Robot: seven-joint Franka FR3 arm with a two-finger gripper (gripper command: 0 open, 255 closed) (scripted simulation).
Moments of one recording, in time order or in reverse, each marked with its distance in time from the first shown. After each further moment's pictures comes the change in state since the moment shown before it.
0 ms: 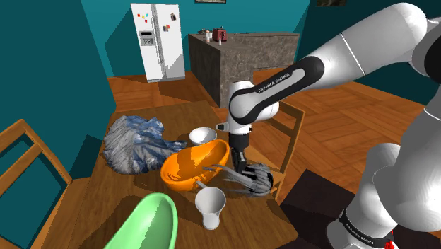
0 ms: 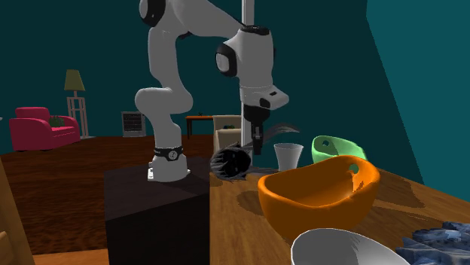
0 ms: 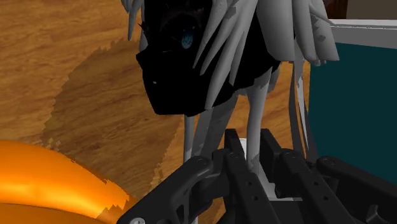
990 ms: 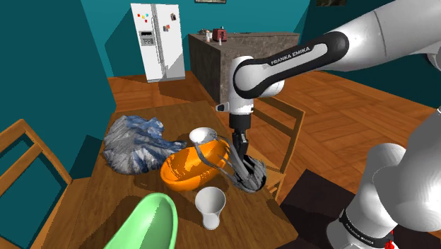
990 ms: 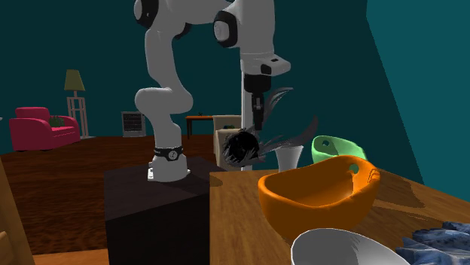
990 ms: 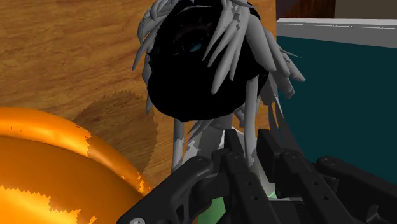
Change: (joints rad) arm -0.008 -0.107 -0.003 0.099 -0.047 -0.191 0.078
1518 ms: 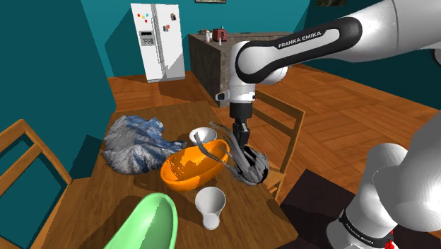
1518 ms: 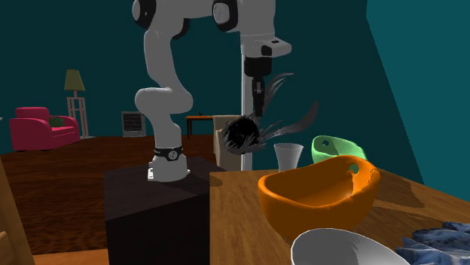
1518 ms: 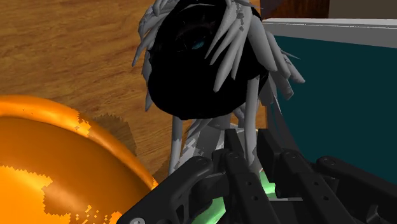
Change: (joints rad) arm -0.002 -0.038 0.000 0.070 -0.014 -0.102 0.037
